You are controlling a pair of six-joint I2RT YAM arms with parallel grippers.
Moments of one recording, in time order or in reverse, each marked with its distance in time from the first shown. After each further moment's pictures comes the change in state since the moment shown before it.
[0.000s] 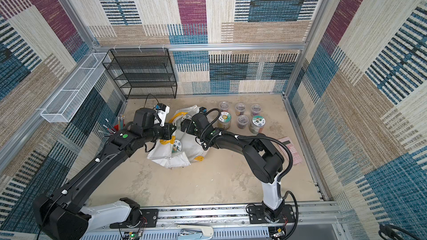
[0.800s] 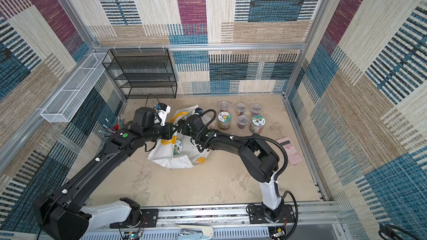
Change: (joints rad) left arm 0.000 0.007 0.011 -0.001 0.054 -0.021; right arm 0.042 0.082 0.065 0.019 0.076 -0.003
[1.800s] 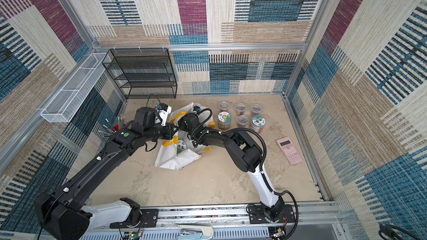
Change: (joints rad) left arm 0.000 0.012 -0.001 -0.003 0.020 0.000; right arm -0.044 0.239 0.186 0.111 0.038 0.014
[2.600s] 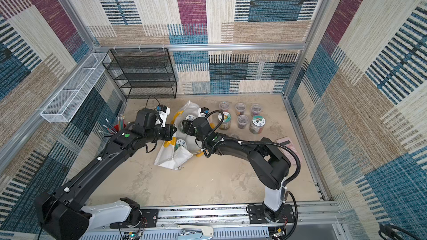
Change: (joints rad) left arm 0.000 0.000 -0.016 -0.009 -0.077 0.002; right arm 0.044 -0.438 -0.392 0.023 0.047 -0.071
